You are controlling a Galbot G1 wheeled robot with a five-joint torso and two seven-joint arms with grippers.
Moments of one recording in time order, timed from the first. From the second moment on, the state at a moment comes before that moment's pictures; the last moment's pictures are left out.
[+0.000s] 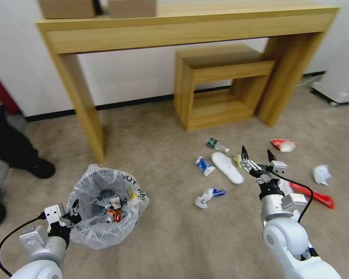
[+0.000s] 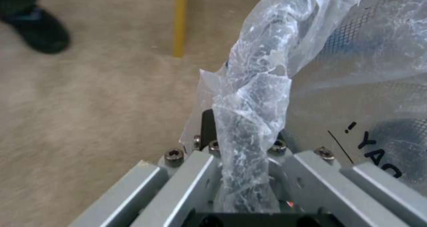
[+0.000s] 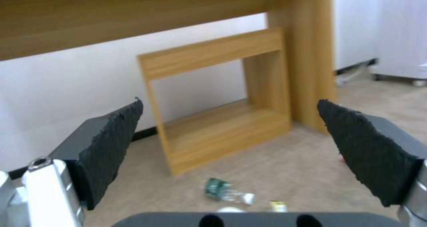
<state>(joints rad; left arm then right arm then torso) 1.67 -1.35 -0.83 -2.15 -0.56 0.39 -0.16 -1.34 1.13 0.45 1.98 0.54 0.14 0.23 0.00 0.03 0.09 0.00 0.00</state>
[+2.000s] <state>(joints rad) 1.64 -1.29 -0.86 -2.12 -0.67 0.49 -0.23 -1.33 1.15 0.40 1.96 0.49 0.15 0.20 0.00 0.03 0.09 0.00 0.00</state>
